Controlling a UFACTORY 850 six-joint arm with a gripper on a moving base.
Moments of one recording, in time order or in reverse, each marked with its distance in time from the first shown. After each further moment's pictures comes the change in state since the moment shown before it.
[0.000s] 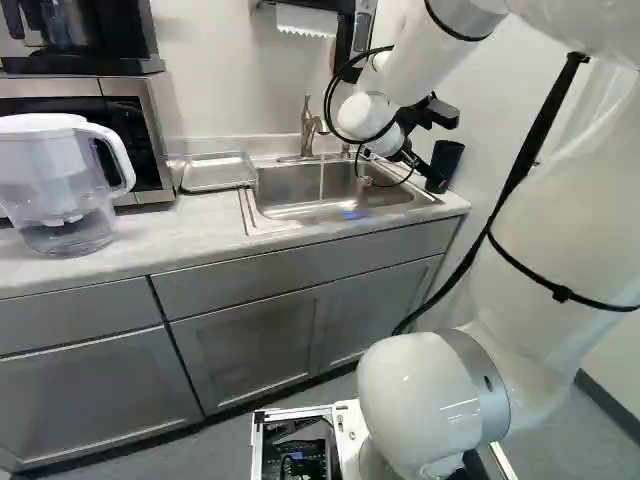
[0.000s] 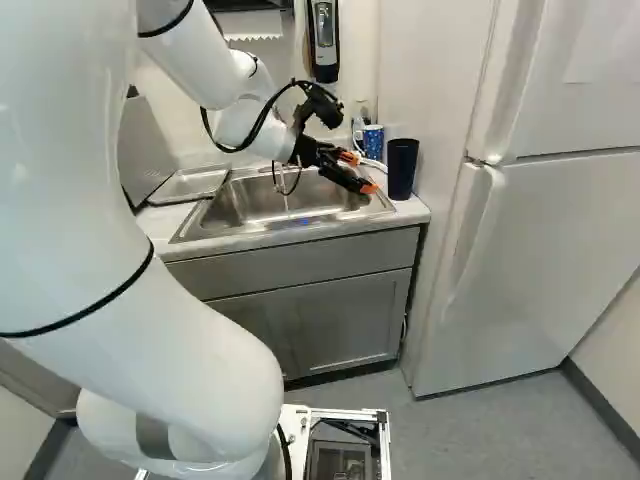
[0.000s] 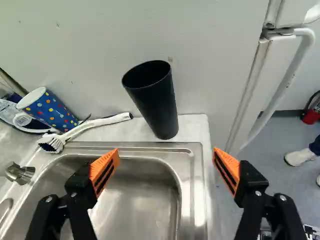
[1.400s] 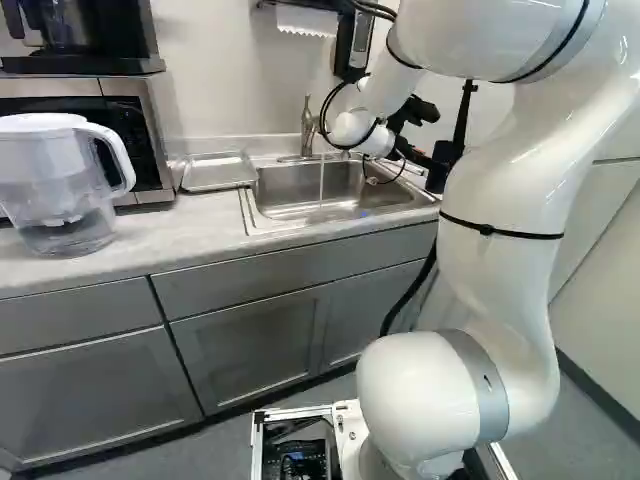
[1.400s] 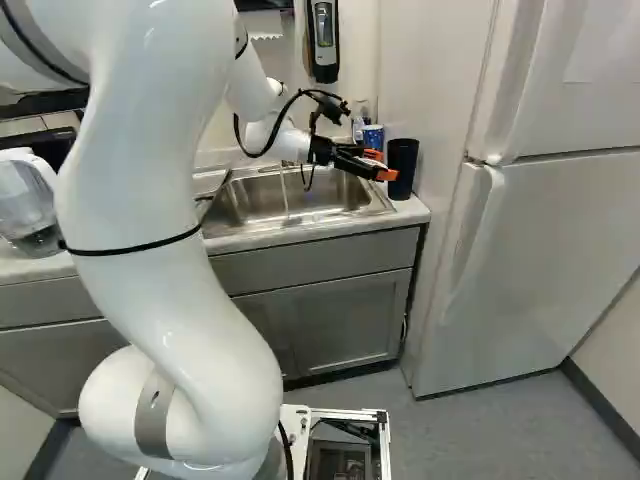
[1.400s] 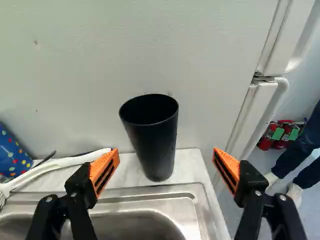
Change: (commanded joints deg) arm -3.7 -17.5 -14.2 -2.8 15.7 0.0
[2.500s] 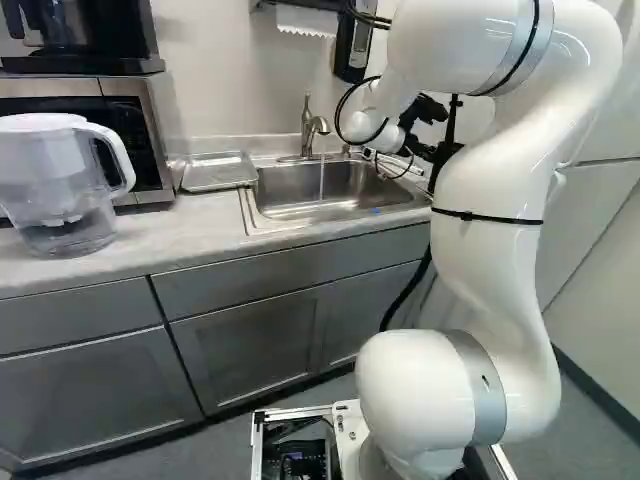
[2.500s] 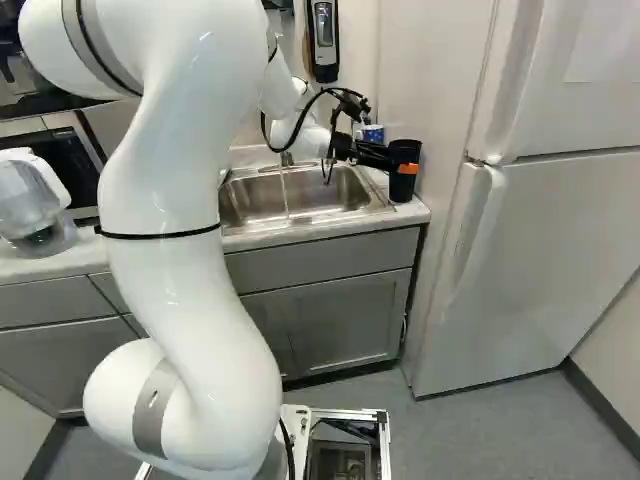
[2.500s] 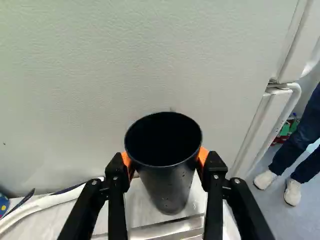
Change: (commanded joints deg) arm -4.3 -5.6 -7.1 0.0 0.7 0.0
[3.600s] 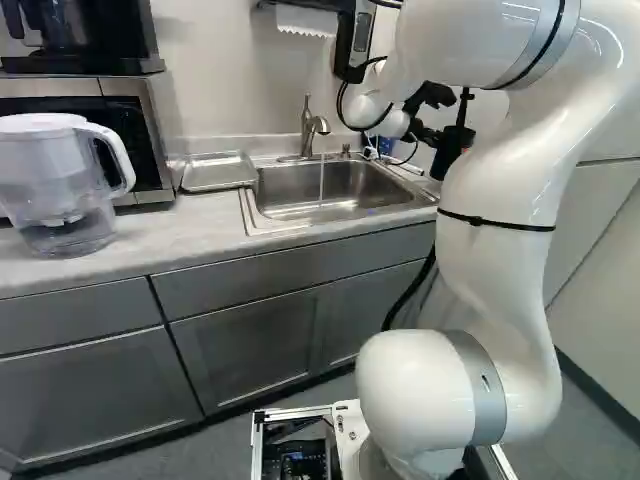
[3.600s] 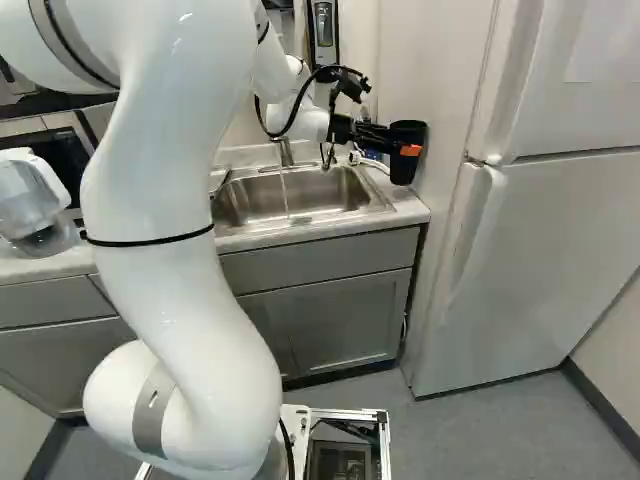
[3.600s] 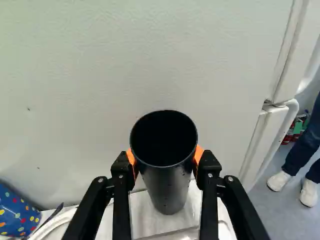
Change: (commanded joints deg) arm 0.0 3.7 -1.9 -1.2 -1.0 0.0
